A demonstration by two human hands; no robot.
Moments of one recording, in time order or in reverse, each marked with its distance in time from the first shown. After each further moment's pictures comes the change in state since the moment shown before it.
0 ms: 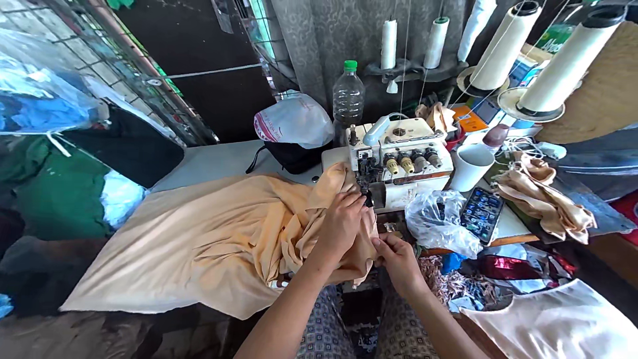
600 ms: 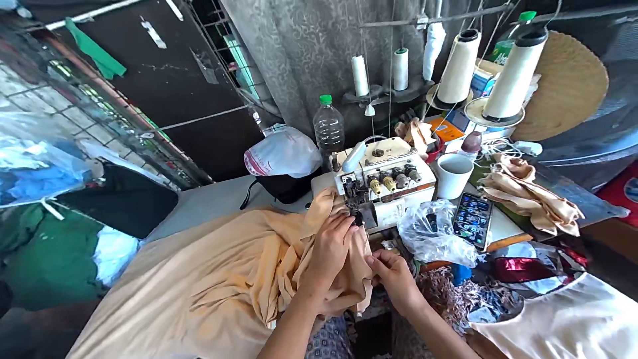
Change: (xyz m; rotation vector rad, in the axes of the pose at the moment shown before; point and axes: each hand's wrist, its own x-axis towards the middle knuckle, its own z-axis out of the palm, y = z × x) left_hand 0.006 -0.011 0.000 0.011 0.050 0.047; right_hand 0.008 -0.002 0.002 0.059 0.005 0.031
